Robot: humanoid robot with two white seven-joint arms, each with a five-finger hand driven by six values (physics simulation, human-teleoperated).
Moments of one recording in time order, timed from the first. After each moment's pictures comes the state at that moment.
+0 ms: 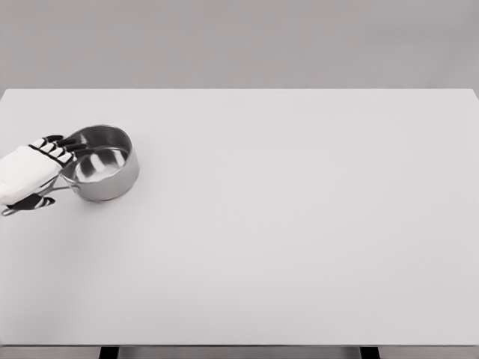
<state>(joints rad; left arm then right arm) -0.35 1.26 -0.83 -1.71 -0.40 -0.13 0.22 0.01 0.00 -0.44 0.06 0.24 -0.12 -0.05</state>
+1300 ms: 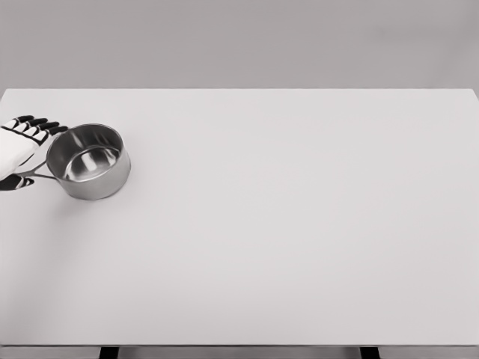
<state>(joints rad) -0.35 1.19 -0.75 -1.56 -0.42 -0.12 0.22 0.01 0.00 -0.44 0.06 0.24 -0.12 -0.05</state>
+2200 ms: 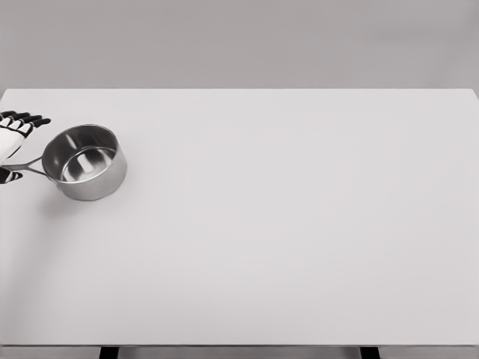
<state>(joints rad) -0.37 1.13 -0.71 -1.43 -0.42 -0.12 0.22 0.01 0.00 -0.44 0.06 0.24 -0.12 -0.05</state>
